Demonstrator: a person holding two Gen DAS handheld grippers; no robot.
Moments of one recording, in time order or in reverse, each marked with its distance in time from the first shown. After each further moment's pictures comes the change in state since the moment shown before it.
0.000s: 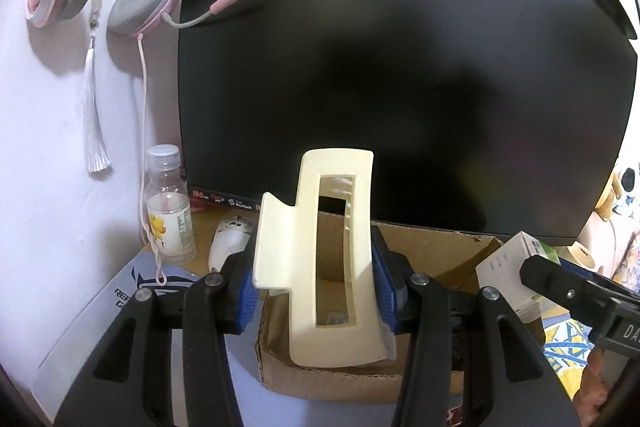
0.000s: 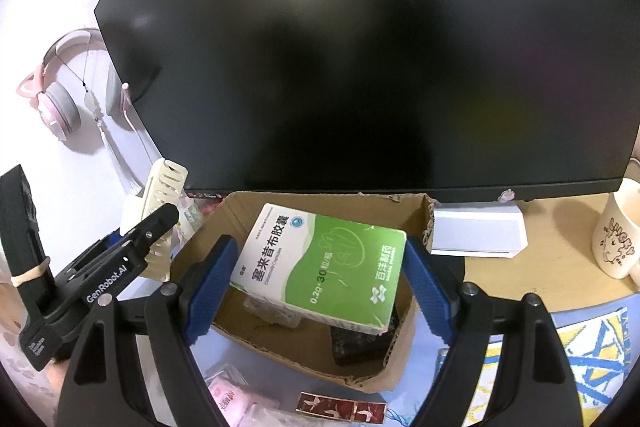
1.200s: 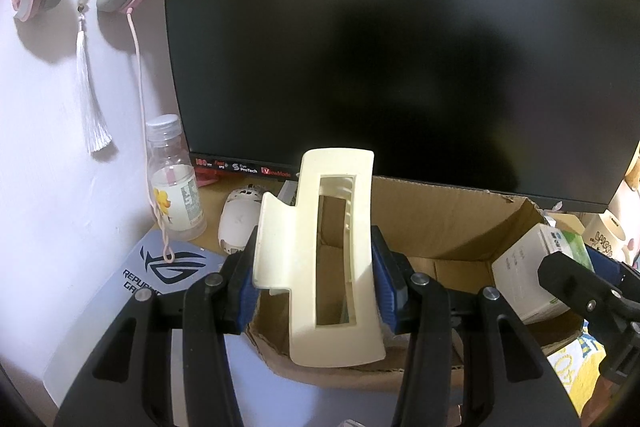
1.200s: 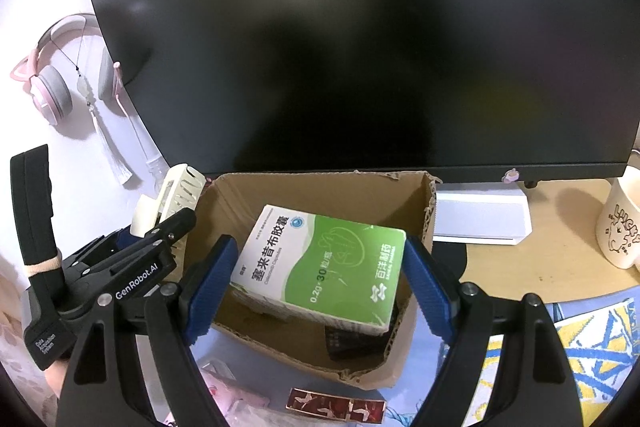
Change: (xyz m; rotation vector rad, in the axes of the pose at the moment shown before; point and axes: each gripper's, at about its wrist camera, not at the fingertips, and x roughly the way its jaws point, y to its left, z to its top) left arm 0.022 0.020 -0.014 0.050 0.116 0.089; right arm 0.015 0.004 -0.013 -0.017 0.024 -0.024
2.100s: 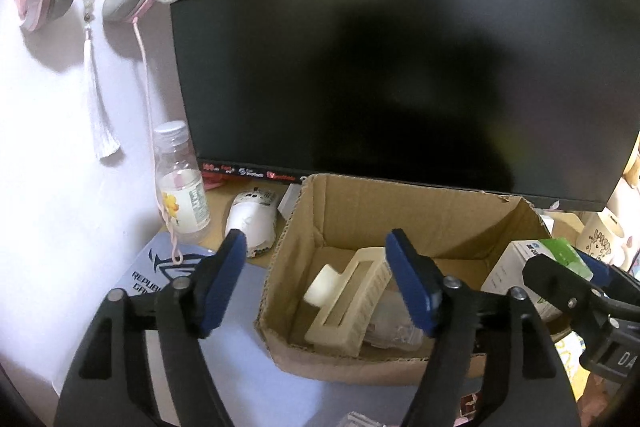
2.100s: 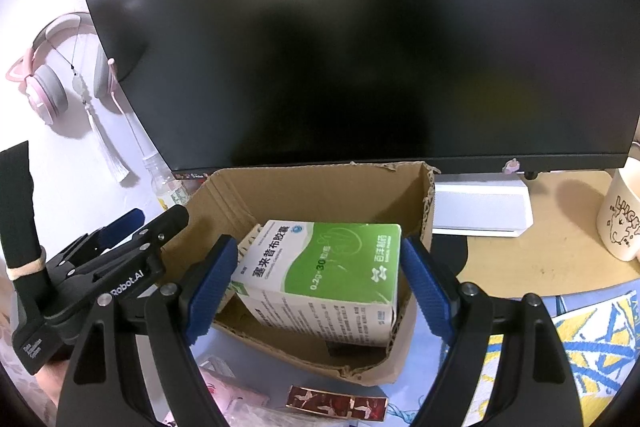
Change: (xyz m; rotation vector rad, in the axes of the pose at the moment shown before) left arm -0.016 0.013 0.001 0.008 0.002 0.015; right arm 0.003 -0.001 -0.001 0.021 0.019 0.002
